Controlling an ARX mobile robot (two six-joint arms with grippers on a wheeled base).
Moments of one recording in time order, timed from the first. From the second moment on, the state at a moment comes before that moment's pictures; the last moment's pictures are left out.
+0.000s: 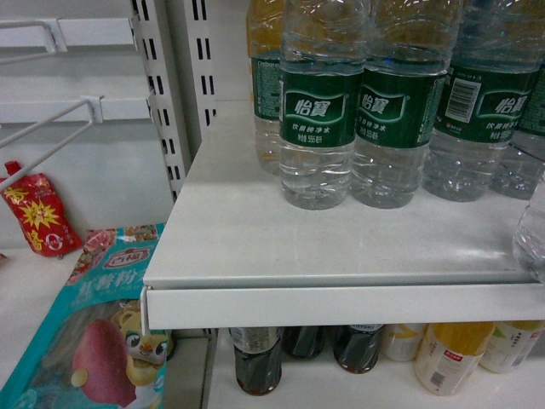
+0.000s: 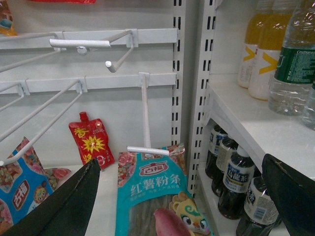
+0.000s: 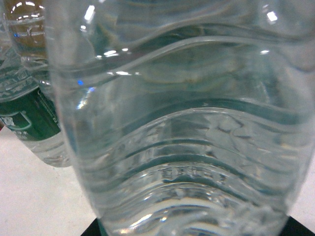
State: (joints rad) left arm 0.00 0.01 0.01 0.00 0.00 0.00; right arm 0.26 1.09 0.56 0.22 0.10 0.15
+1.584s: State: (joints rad) left arm 0.00 0.01 0.01 0.00 0.00 0.00; right arm 0.27 1.20 0.69 0.27 0.11 0.16
